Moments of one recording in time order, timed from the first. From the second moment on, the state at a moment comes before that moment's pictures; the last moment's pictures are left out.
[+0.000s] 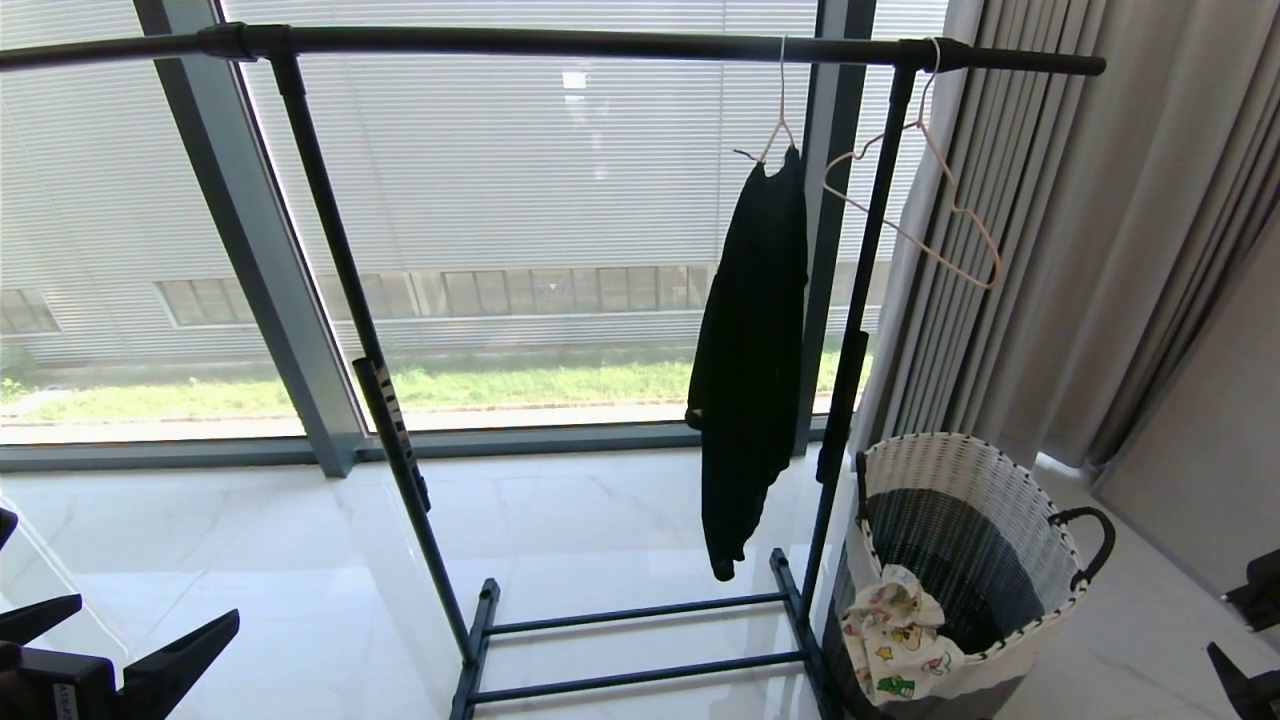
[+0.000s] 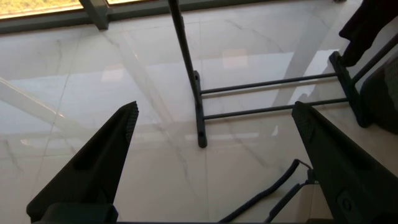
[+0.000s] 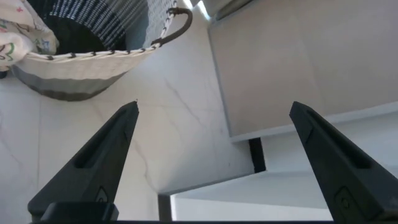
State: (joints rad) left arm -0.01 0.84 -0.41 0.05 0.04 0.12; right arm 0.18 1.08 -0.09 -0.56 -0.53 -0.51
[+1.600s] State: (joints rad) left arm 0.00 0.85 -0.38 0.03 0.04 0.12; right arm 0.40 1.91 -0.39 -0.57 -0.20 -0.31
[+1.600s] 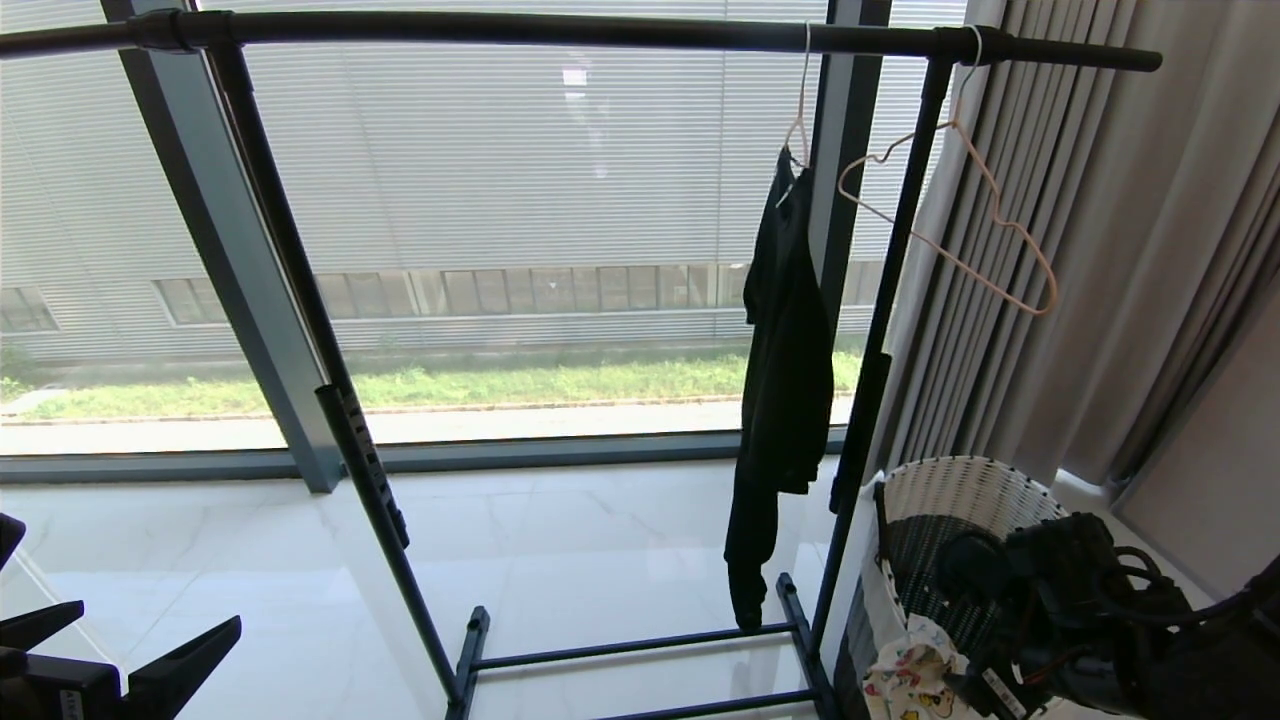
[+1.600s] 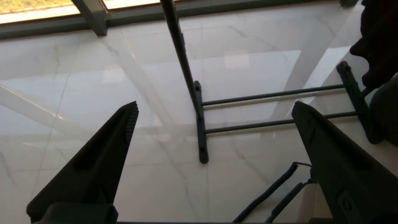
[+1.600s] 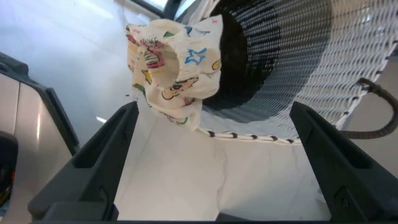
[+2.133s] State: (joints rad) left arm 0.00 0.84 -0.38 0.03 0.04 0.12; right arm 0.34 2.14 -0.47 -0.69 -0.30 -0.31
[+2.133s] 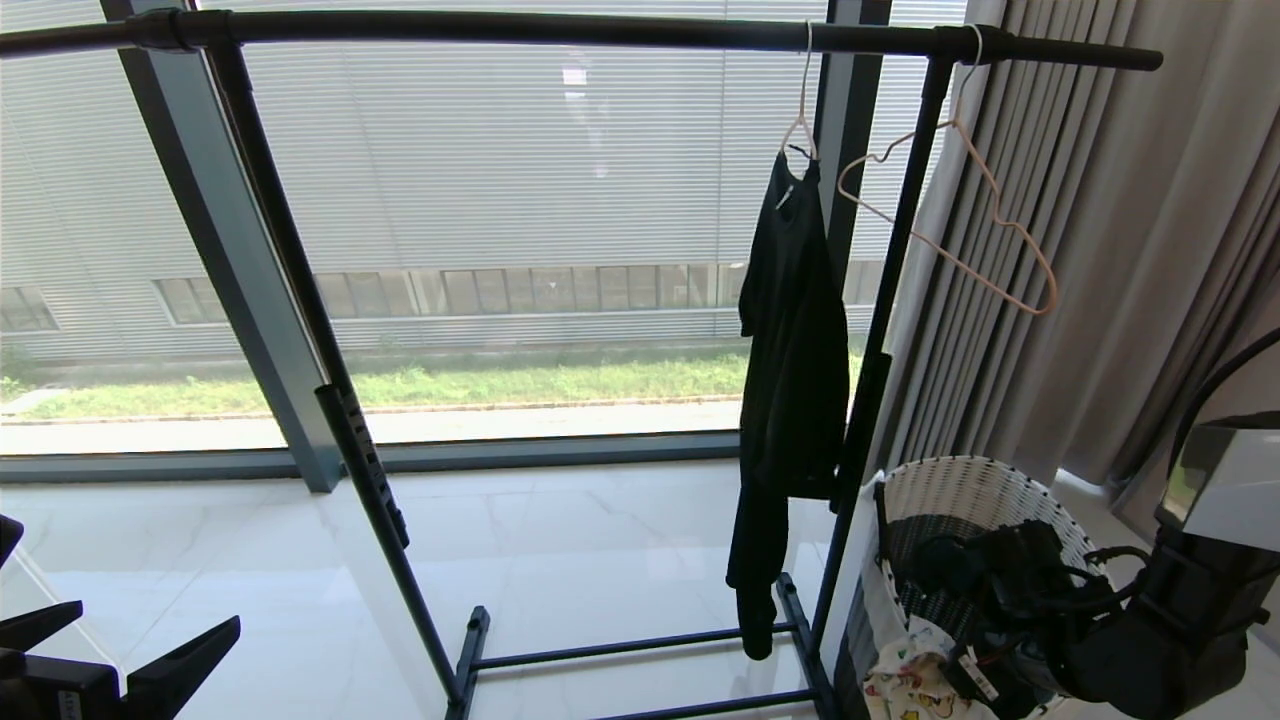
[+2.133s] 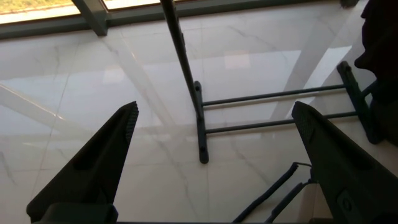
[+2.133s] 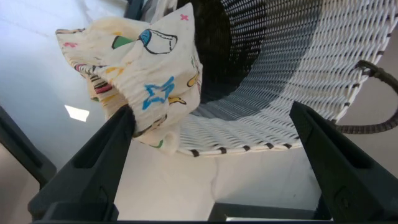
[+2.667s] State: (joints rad) left arm 0.00 0.84 -0.38 0.03 0.04 0.12; right arm 0.34 2.22 -0.48 -0.78 -0.30 -0.31
